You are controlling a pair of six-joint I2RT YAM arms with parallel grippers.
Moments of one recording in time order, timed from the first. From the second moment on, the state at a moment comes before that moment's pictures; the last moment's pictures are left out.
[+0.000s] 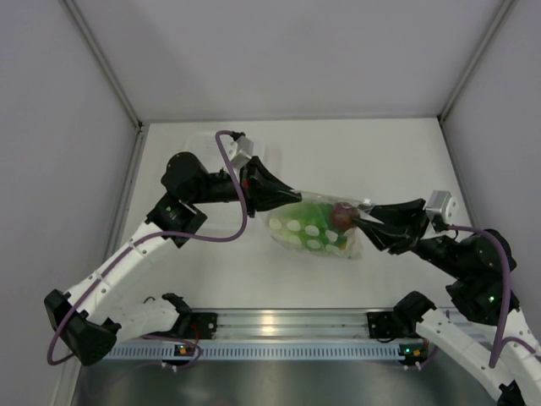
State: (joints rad) left arm -0.68 1.10 1.12 0.23 0.91 -0.34; right arm 0.62 0.39 0.82 -0.13 -0.40 0.06
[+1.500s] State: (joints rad) left arm -0.68 1.21 0.98 0.31 0.88 -0.24; right arm 0.62 0.65 1.03 -0.47 -0.39 -0.06
